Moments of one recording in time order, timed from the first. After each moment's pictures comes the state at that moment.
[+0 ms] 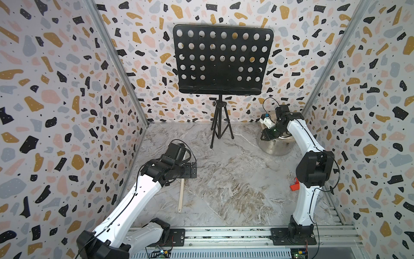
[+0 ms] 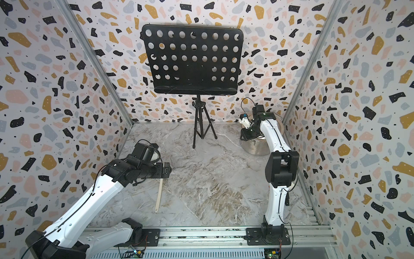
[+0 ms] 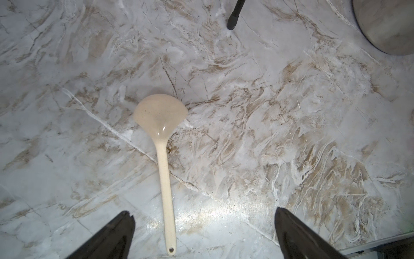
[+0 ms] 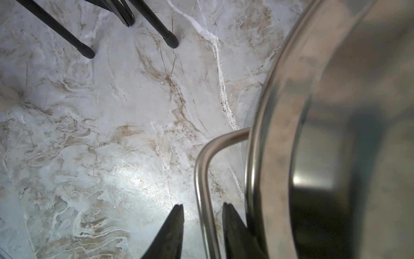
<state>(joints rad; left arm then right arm) -0.44 1.07 1.10 -1.02 -0.04 -0.36 0.10 2.06 2.03 -1.16 -0.35 -0.34</state>
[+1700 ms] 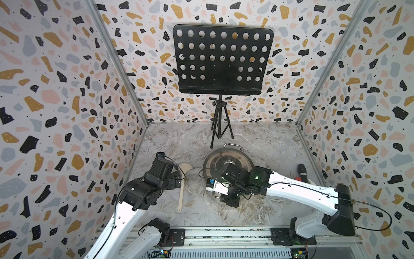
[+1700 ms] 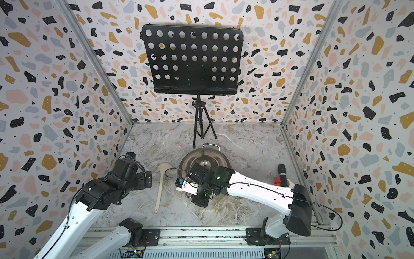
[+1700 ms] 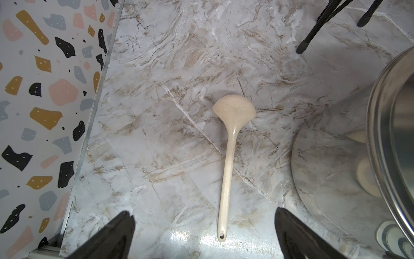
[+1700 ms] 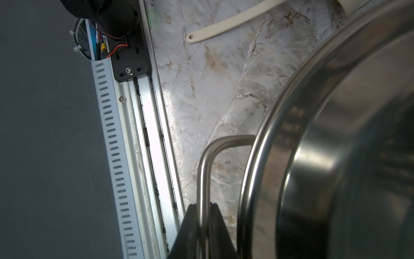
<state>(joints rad) -0.44 0.78 1.01 -1.18 -0.33 -0.43 1.17 1.47 1.32 -0.93 -0.23 -0.15</state>
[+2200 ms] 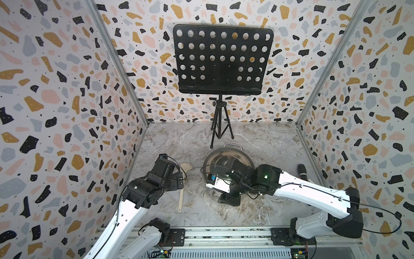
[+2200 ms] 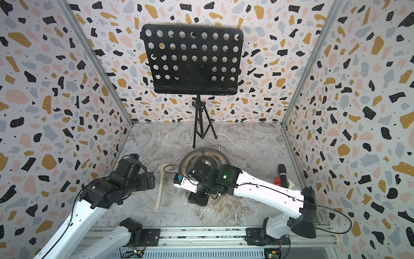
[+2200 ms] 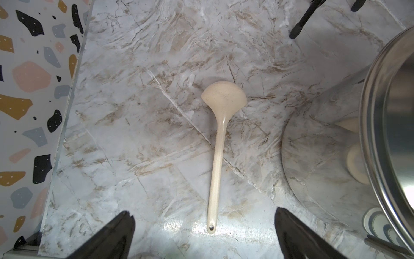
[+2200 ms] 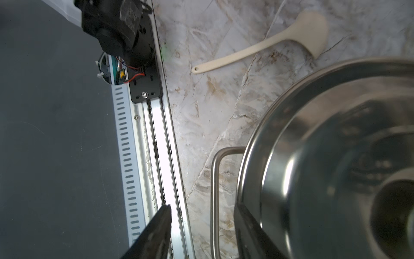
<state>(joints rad) -0.44 0.83 0.99 -1.18 -0.26 -0.45 1.19 1.40 1.45 -0.98 -0.20 -0.11</state>
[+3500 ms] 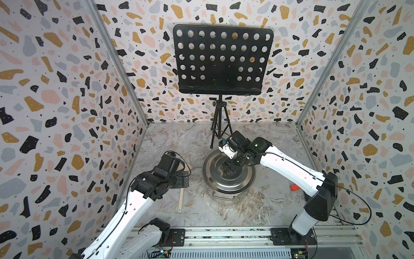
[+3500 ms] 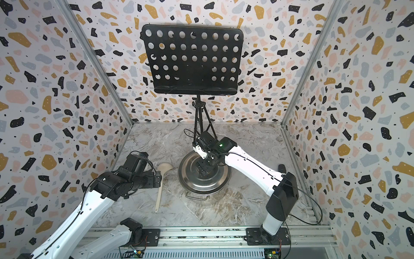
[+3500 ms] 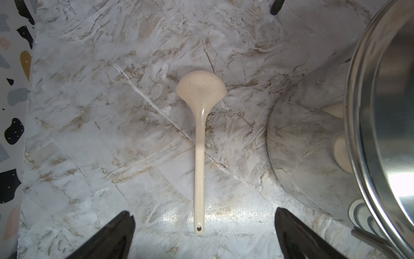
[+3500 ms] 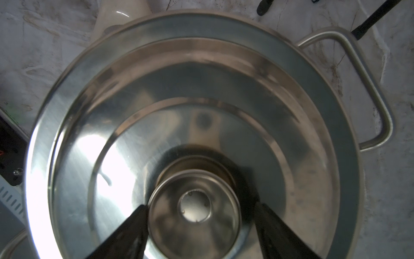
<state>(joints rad) -0.44 0.90 0.98 -1.11 -0.17 -0.38 0.86 1.68 1.65 -1.10 -0.03 0.04</state>
